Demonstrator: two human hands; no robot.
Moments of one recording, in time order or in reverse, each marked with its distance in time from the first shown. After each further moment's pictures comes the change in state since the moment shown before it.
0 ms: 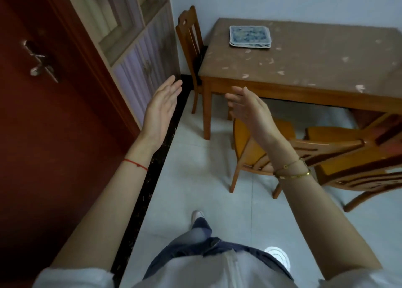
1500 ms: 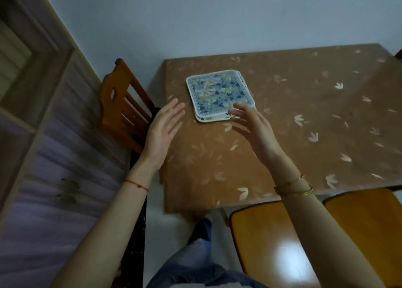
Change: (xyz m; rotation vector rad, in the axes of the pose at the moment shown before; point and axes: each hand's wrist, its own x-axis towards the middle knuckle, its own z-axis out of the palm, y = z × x) left_hand 0.780 -0.123 0.054 -0.014 -0.219 -0.235; right_hand 0.696 0.003 -0.170 0.048 0.381 0.072
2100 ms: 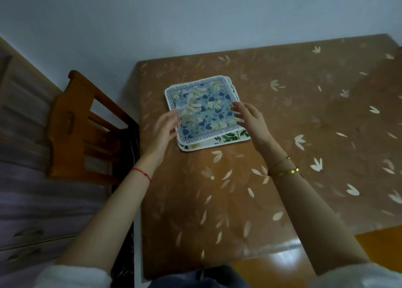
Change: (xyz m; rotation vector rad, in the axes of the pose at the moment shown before) left_hand 0.243 -0.070 0.029 0.249 0.116 -0.280; right_hand 0.240 0.028 -0.061 -0.279 0.151 0.137
